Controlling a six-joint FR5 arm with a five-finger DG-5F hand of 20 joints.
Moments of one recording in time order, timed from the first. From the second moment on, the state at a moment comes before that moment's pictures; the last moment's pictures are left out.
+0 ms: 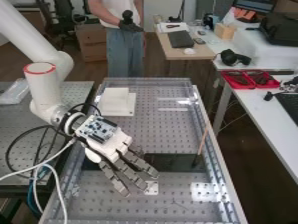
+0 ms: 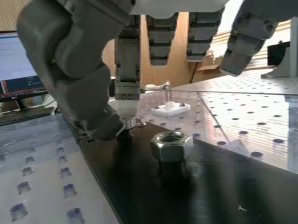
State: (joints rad) arm 1.57 -2.03 -2.09 -2.30 -1.05 -0.57
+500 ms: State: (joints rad) arm 1.57 -2.03 -2.10 -2.30 -1.05 -0.56
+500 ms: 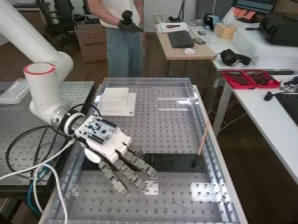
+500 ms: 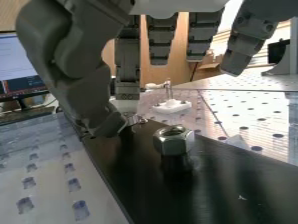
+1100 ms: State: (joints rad) arm 1.57 -2.03 -2.10 -2.28 -1.04 -0.56
